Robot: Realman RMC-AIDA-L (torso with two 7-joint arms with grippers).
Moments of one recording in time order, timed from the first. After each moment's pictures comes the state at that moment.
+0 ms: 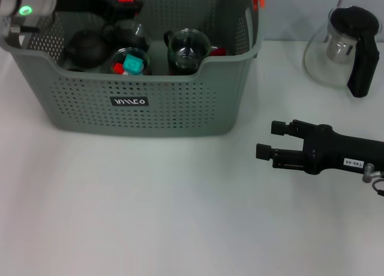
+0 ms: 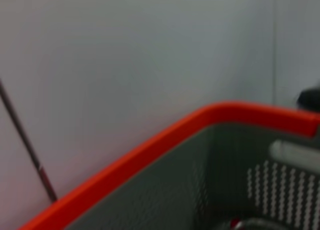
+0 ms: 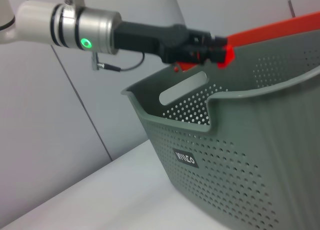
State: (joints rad) left arm -0.74 -2.06 0.83 1.07 2.29 1.14 -1.84; right arm 0.50 2.07 -0.79 -0.51 -1.84 -1.50 1.40
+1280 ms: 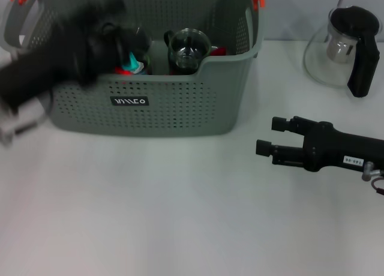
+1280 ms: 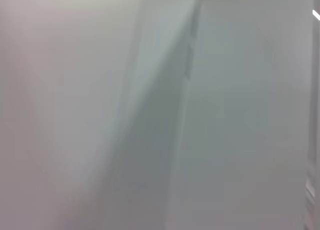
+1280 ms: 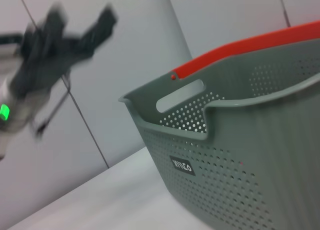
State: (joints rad) left arm -0.52 -2.06 0.50 0.52 1.62 1.82 -1.17; right arm 0.50 2.08 -0.77 -0.51 -1.84 -1.50 1.39
